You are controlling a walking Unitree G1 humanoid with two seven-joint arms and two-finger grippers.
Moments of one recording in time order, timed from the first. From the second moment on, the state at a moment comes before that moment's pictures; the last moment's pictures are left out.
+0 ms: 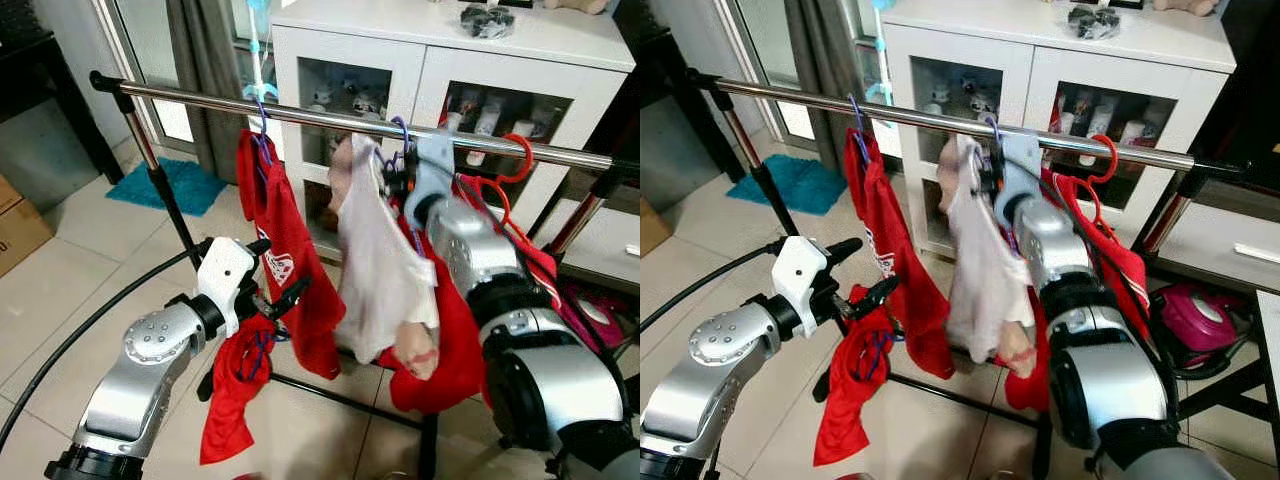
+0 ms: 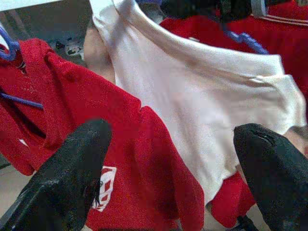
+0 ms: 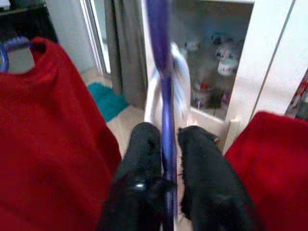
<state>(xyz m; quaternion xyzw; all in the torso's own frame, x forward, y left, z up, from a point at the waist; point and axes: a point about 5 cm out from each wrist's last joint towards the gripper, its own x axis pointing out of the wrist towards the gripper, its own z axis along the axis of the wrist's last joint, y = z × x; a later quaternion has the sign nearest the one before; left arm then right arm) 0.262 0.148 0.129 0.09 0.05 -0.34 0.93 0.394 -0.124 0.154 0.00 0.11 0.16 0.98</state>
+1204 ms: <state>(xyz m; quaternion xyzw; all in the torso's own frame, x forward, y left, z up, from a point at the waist) 0.261 0.147 0.129 0.09 0.05 -0.36 0.93 0.391 -0.123 0.149 0.03 0.12 0.20 0.97</state>
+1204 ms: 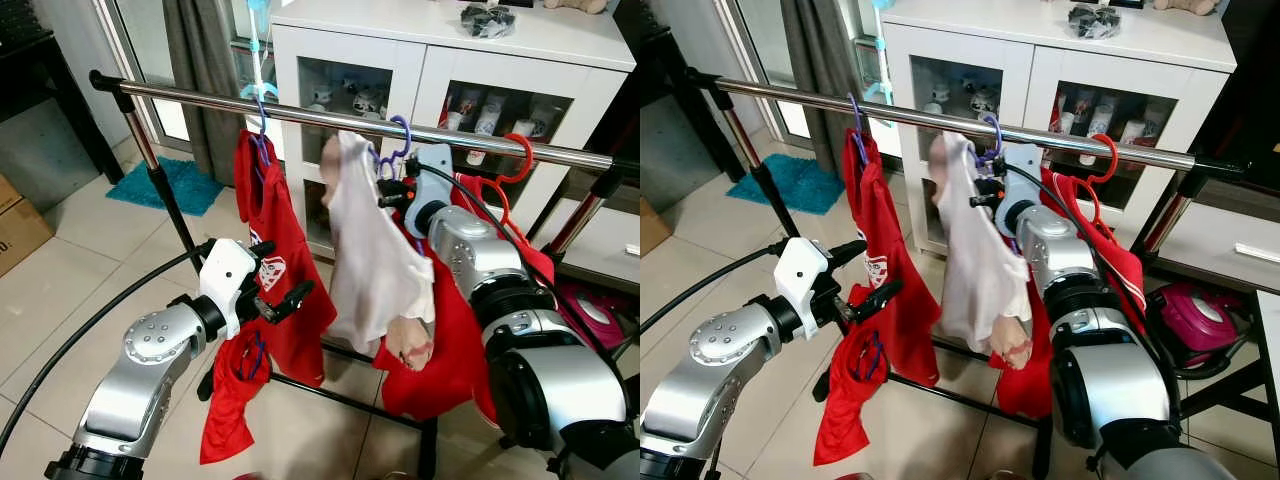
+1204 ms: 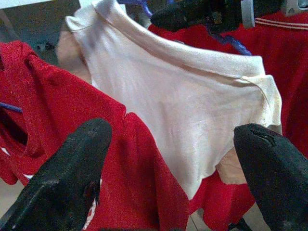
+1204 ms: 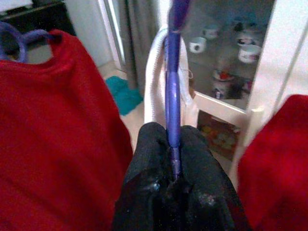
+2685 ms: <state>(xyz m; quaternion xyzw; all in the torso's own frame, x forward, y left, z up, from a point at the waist) 0.261 0.142 0.126 0.02 0.06 -0.29 0.95 0.266 -0.138 0.122 0.08 0.12 0.13 0.98</state>
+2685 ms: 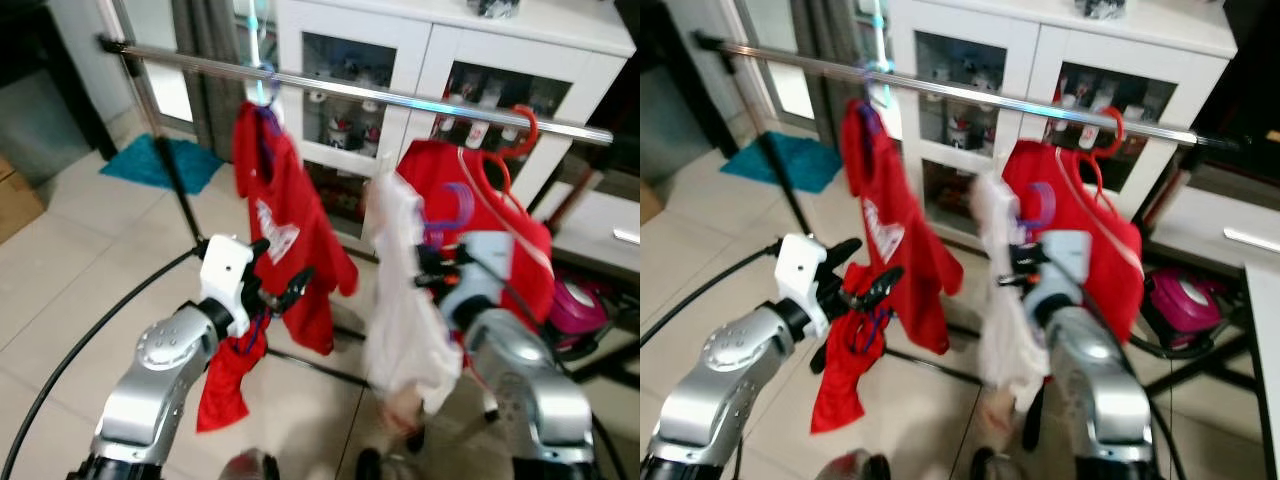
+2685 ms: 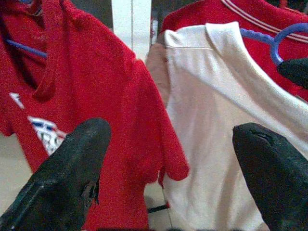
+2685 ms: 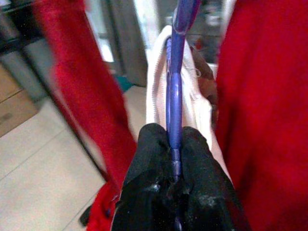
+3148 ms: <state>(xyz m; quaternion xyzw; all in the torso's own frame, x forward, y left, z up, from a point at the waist) 0.264 0.134 0.131 0.02 0.05 -0.31 0.95 0.257 -0.143 0.123 0.07 0.12 0.13 0.98</state>
